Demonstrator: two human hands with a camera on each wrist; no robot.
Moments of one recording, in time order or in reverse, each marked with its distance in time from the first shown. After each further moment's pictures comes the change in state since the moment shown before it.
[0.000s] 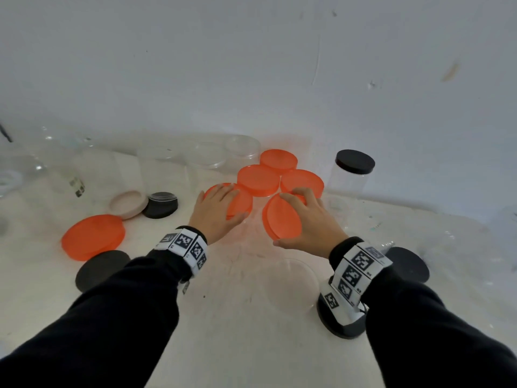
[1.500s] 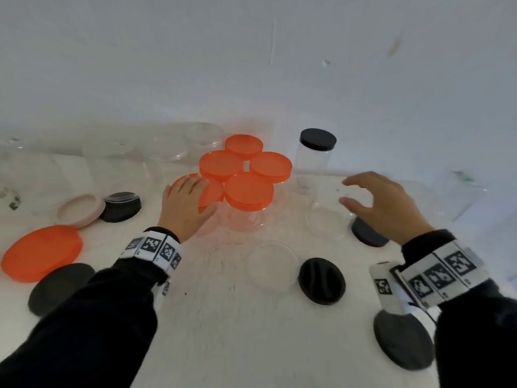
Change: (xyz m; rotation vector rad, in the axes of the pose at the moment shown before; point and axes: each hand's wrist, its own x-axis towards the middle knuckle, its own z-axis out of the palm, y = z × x) left_hand 0.005 -0.016 0.012 -0.019 0.104 0.085; right_hand -0.094 0.035 -0.079 -0.048 0.260 0.339
